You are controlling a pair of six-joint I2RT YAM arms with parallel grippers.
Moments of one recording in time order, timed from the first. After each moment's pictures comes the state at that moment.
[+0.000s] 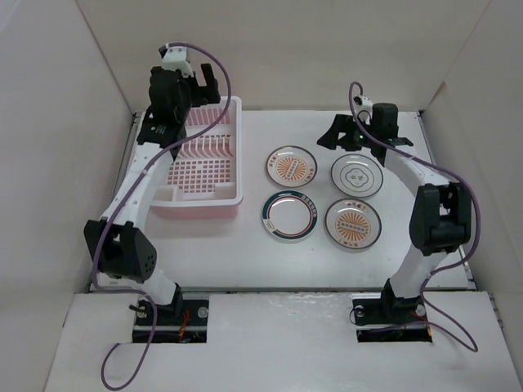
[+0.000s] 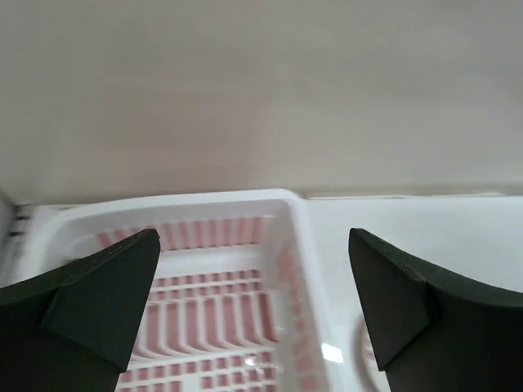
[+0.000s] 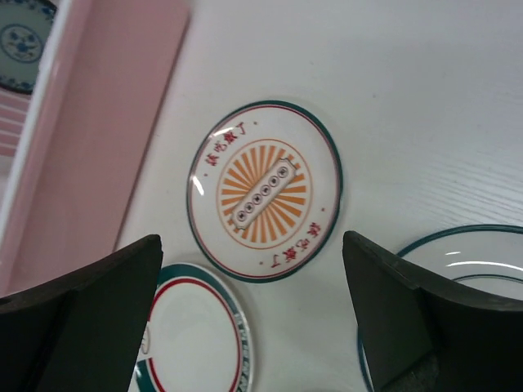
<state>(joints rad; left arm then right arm) -0.20 1.61 1.60 -0.06 -0.11 -0.12 0.11 1.76 1.36 -0.10 -0.56 0.28</state>
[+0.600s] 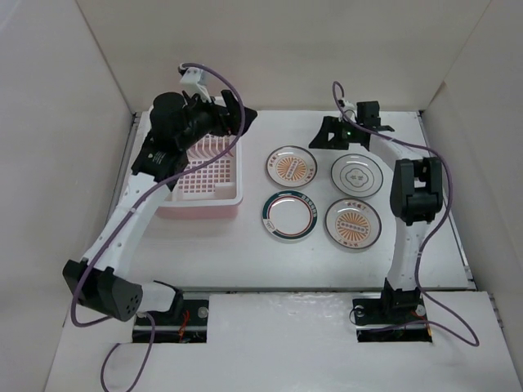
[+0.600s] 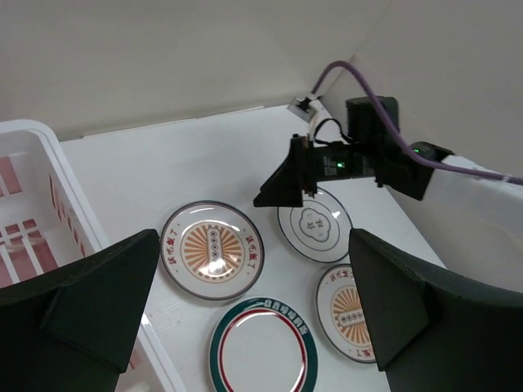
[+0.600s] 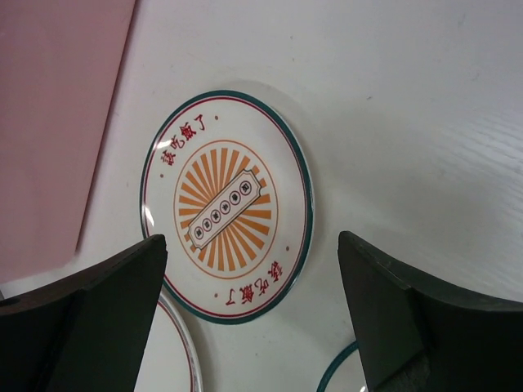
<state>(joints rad) -0.36 1.34 1.43 -0.17 0.30 -0.39 0.08 2.14 1.67 -0.25 -0.70 0.17</state>
